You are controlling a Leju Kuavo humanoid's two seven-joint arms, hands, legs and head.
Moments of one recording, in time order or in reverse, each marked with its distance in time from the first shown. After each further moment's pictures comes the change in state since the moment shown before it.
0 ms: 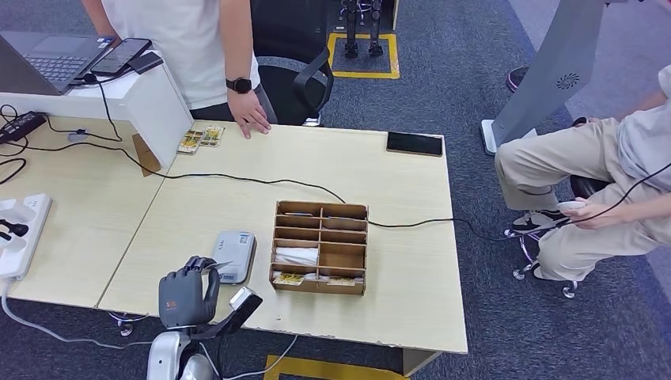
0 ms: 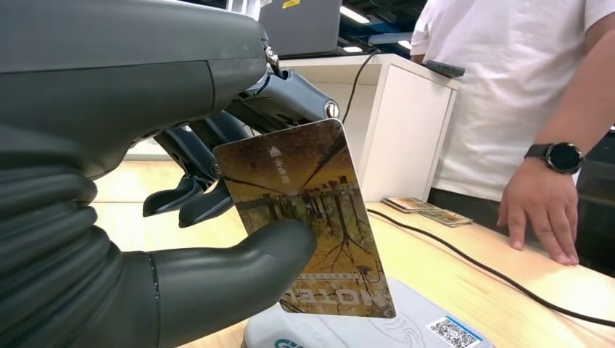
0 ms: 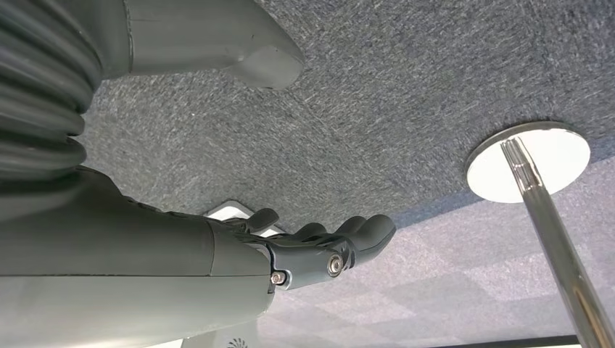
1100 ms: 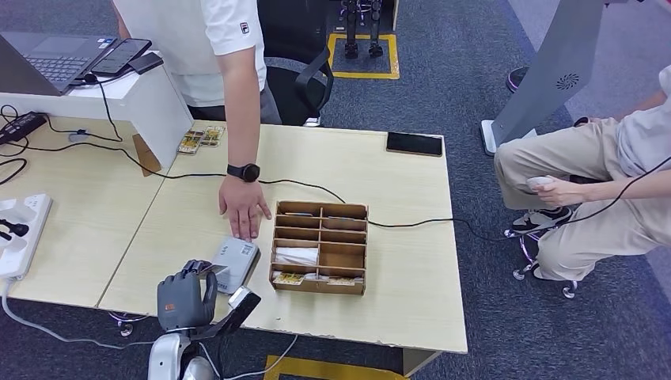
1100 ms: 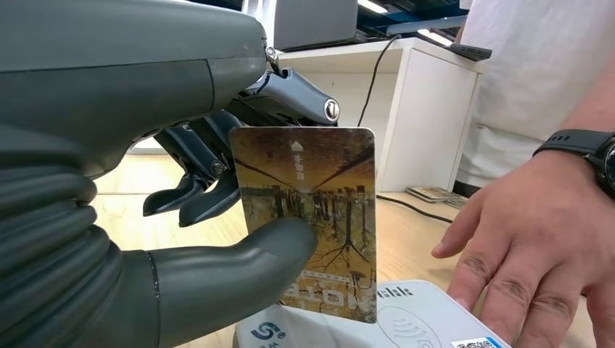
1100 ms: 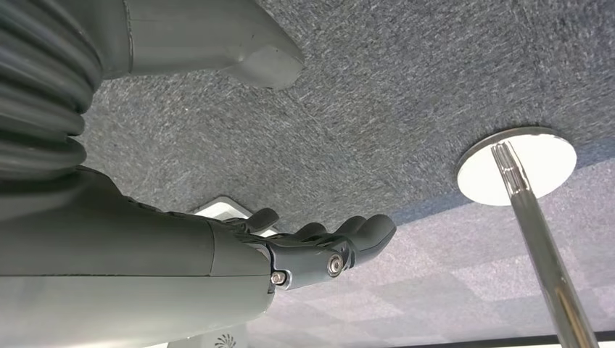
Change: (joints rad) left arm -0.003 0.000 0.010 0.023 -0.045 0.000 0.070; right arm 0.000 -0.001 0.000 0.003 0.036 0.000 -0.007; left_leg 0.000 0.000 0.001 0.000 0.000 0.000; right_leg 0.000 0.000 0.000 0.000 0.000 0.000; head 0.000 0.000
